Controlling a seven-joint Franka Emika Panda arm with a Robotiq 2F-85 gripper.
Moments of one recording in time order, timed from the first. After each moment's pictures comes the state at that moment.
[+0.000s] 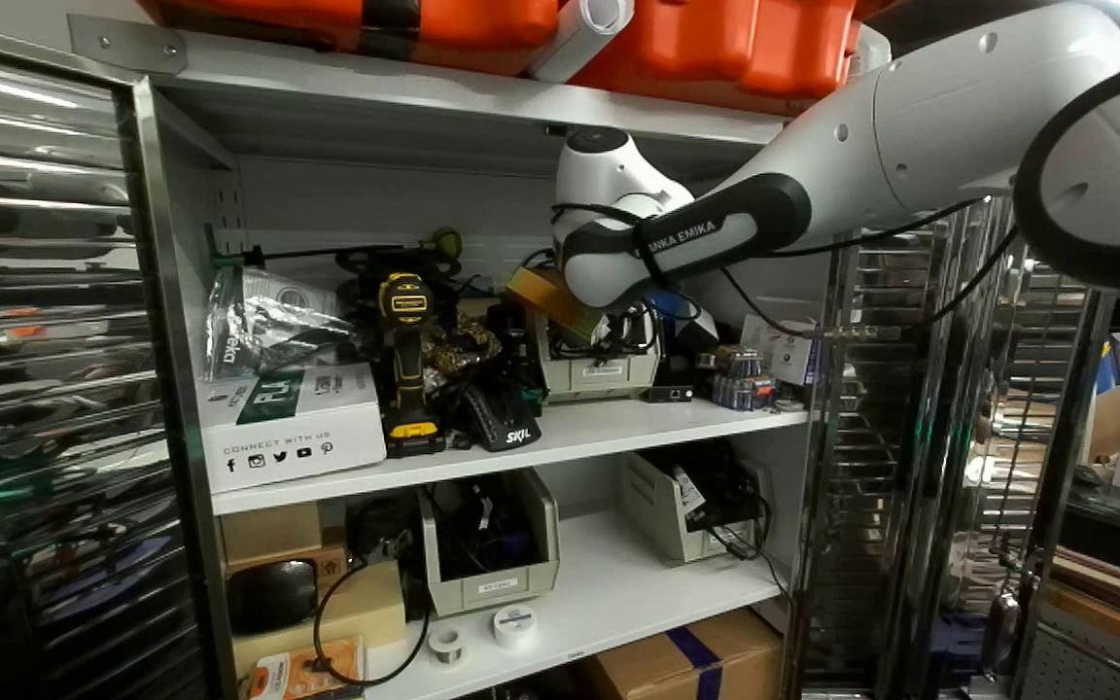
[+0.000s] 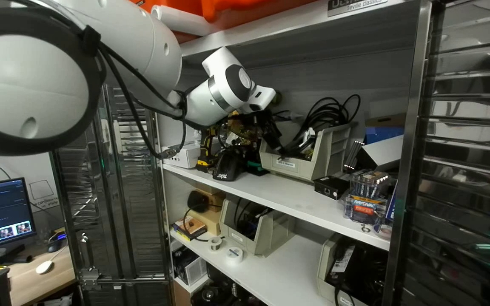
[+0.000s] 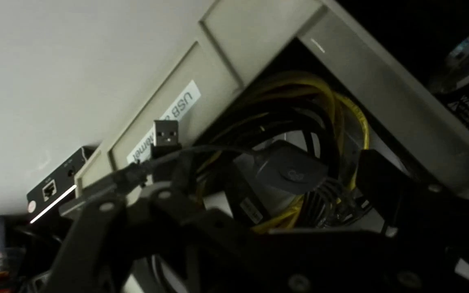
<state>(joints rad) 0.03 0.68 0.14 -1.10 -0.63 2.34 1.48</state>
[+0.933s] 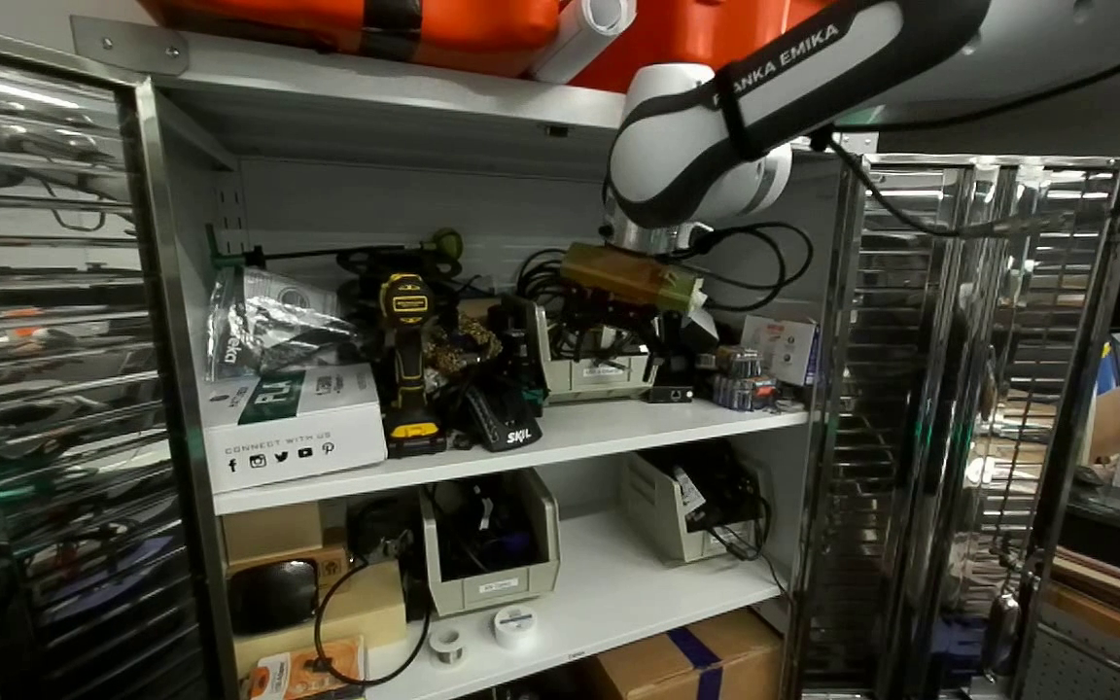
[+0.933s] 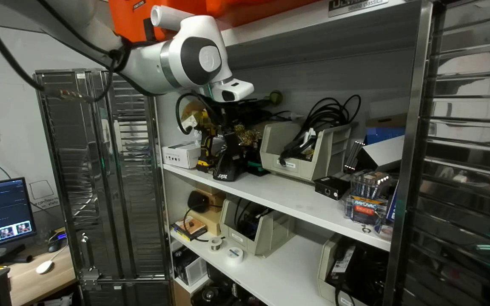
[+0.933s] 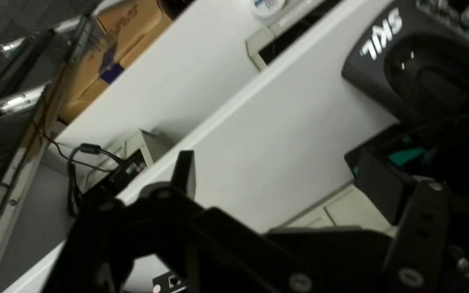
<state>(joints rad) 0.06 0.22 0.10 -1.67 -0.13 2.20 0.99</state>
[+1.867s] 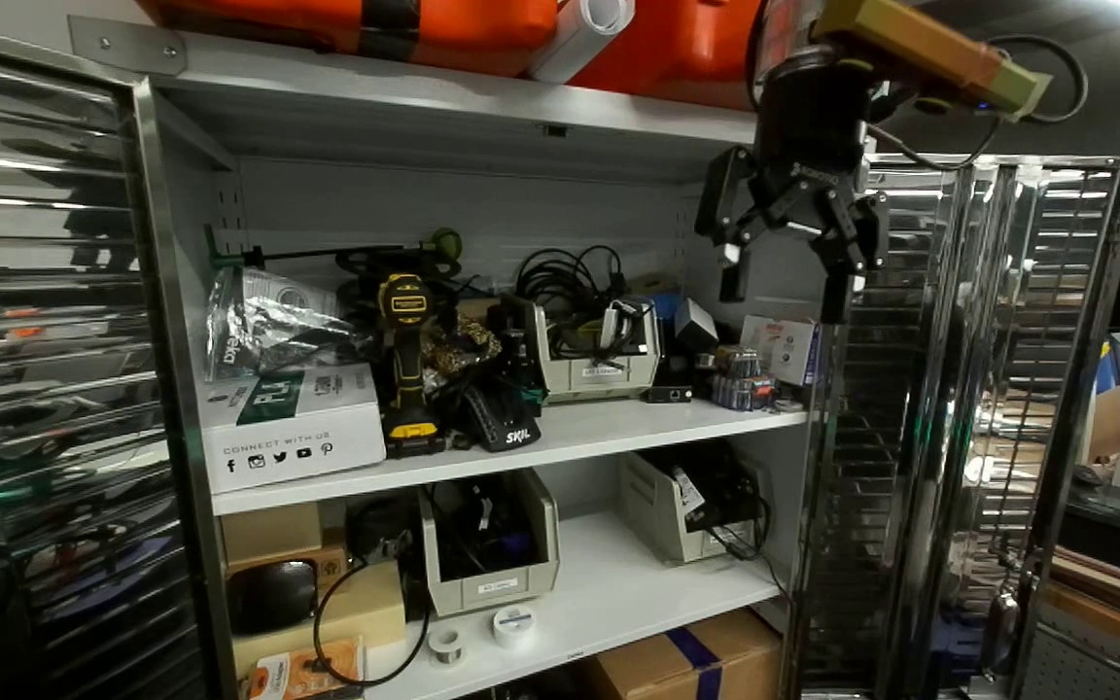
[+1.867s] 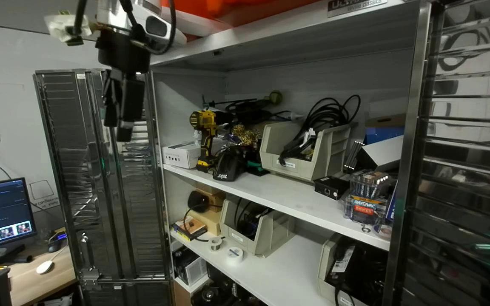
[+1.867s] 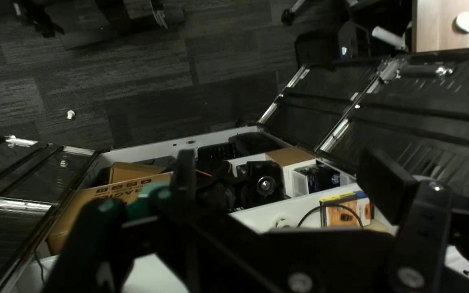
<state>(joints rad) 0.06 -0.34 0.08 -1.95 0.25 1.51 0.31</state>
